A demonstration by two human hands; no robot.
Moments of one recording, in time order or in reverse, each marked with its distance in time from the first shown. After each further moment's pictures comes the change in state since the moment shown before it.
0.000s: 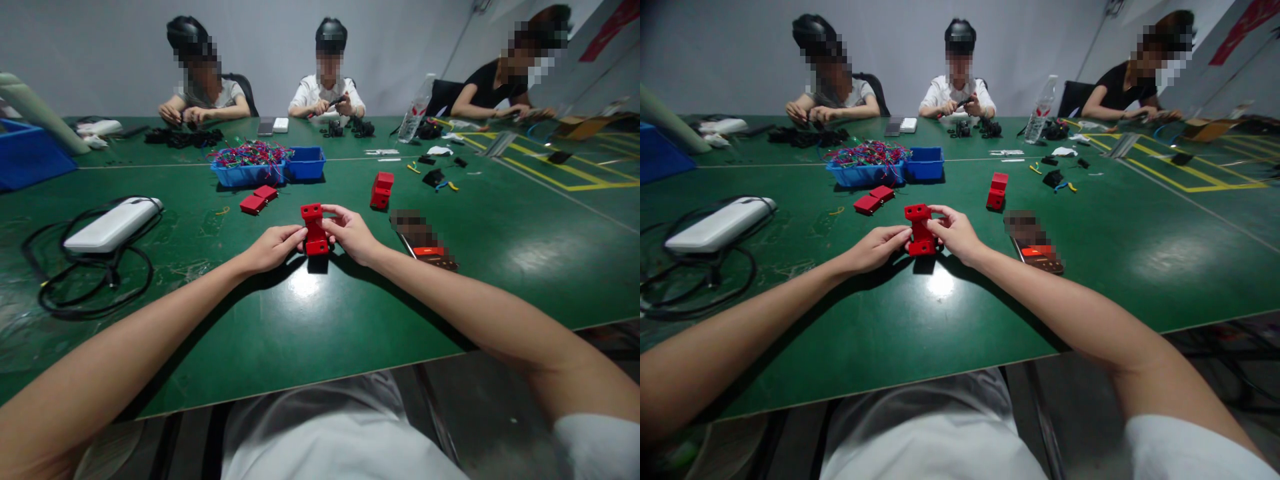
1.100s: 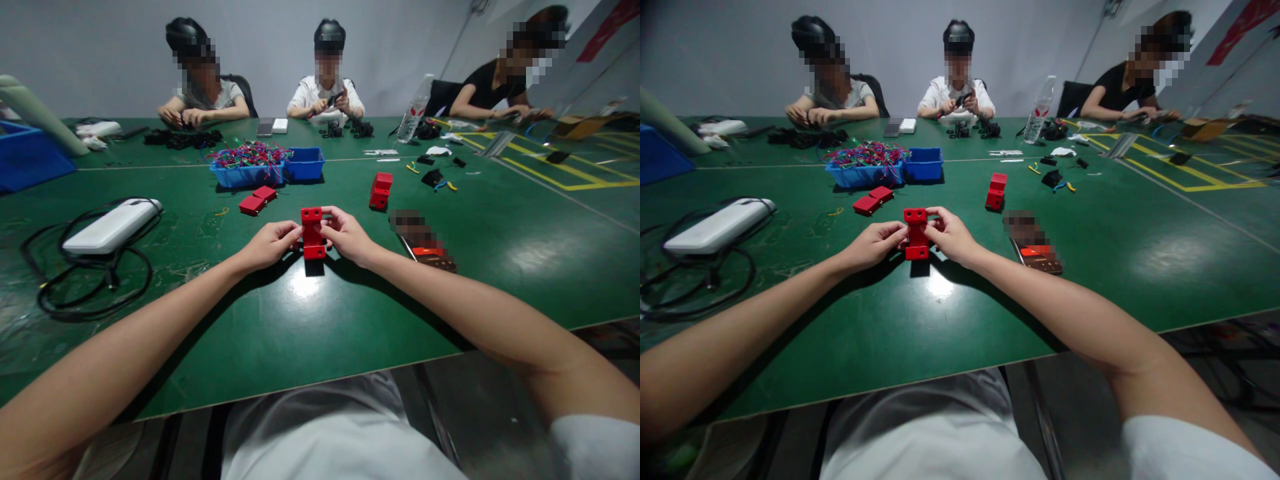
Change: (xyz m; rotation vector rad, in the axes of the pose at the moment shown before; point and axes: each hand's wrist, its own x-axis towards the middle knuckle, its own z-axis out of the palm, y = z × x) left_hand 0.003 0.001 -0.001 -0.158 0.049 -0.064; right_hand -0.003 -0.002 0.004 -0.112 -0.055 -0.034
